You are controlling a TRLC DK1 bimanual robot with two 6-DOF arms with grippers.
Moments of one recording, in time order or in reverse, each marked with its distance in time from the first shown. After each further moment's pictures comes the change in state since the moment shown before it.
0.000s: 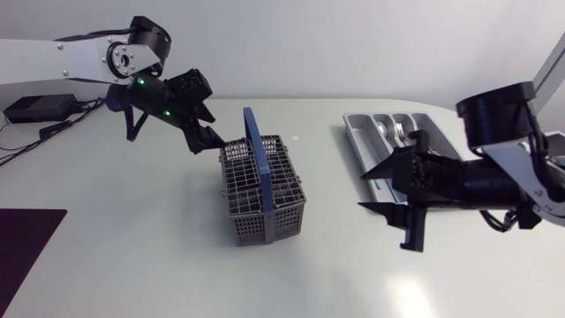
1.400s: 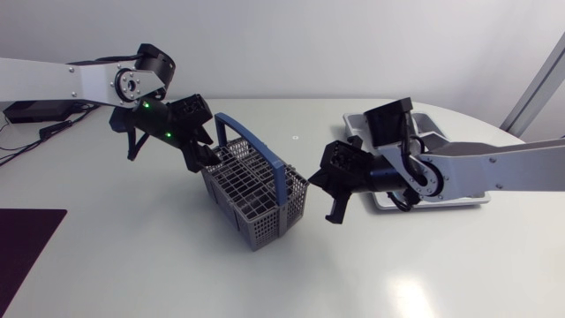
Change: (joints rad) left arm -0.002 -0.017 -0.137 0.035 -0.036 0.008; right arm 0.124 0.484 0.120 0.433 0.055 0.291
